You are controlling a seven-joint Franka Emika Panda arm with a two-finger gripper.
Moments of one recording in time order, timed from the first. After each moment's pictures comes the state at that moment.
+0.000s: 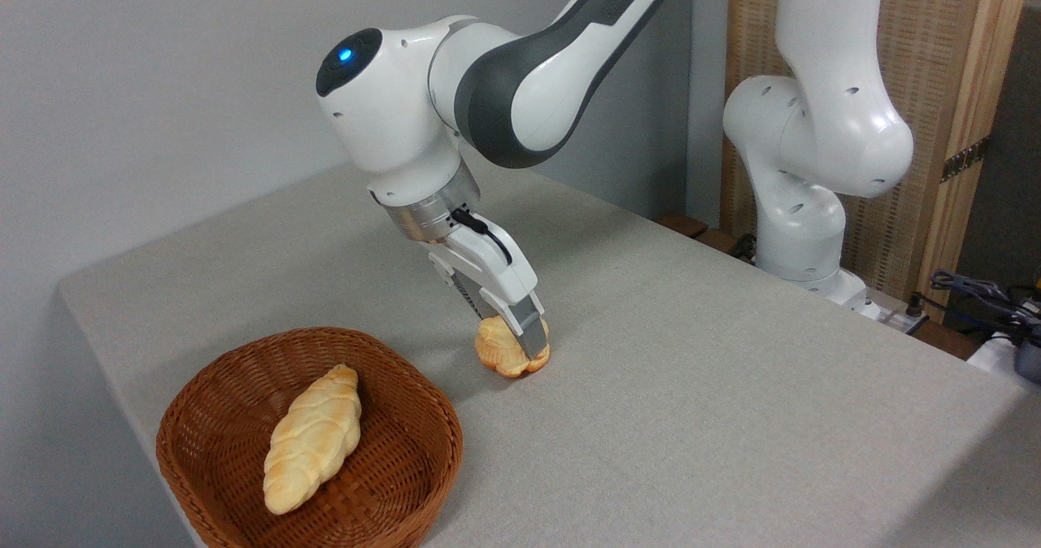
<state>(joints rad) -0.14 -0.02 -0.01 -2.09 -0.04 1.77 0.66</state>
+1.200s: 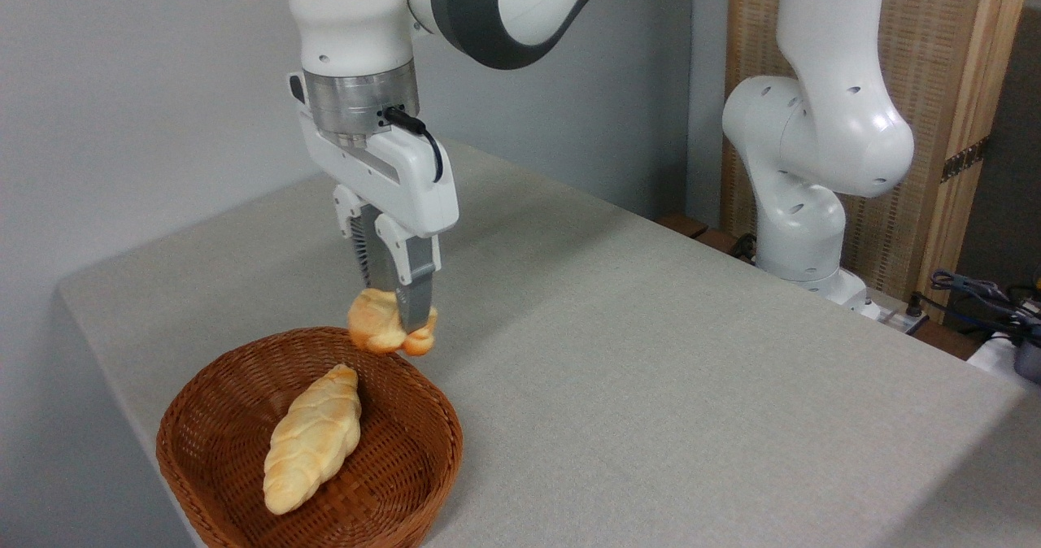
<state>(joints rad) -0.12 -0.03 0.01 -1.88 -0.04 1.95 0.67</state>
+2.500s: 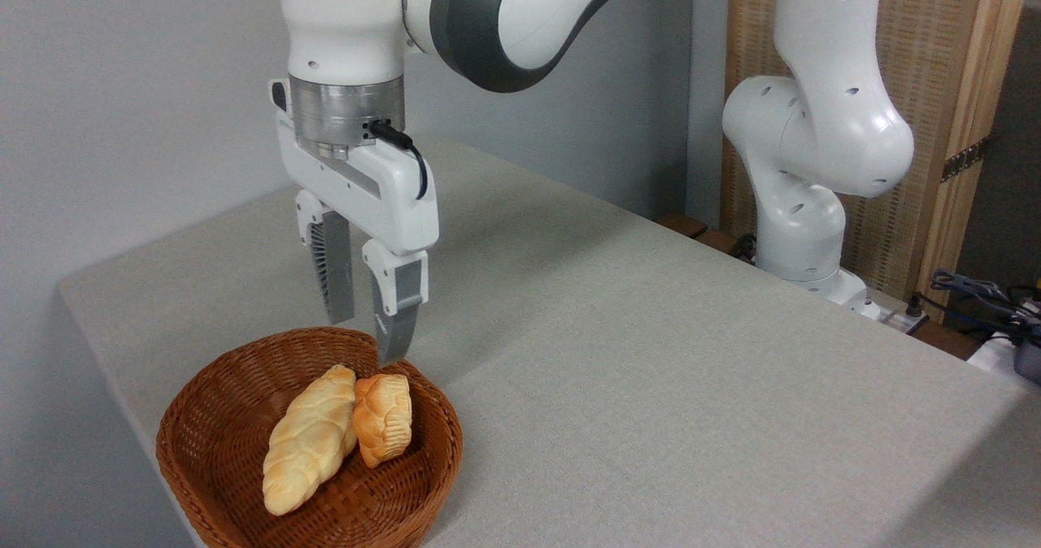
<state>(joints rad) -0.12 -0.01 0.02 -1.87 -0.04 2.05 0.67</state>
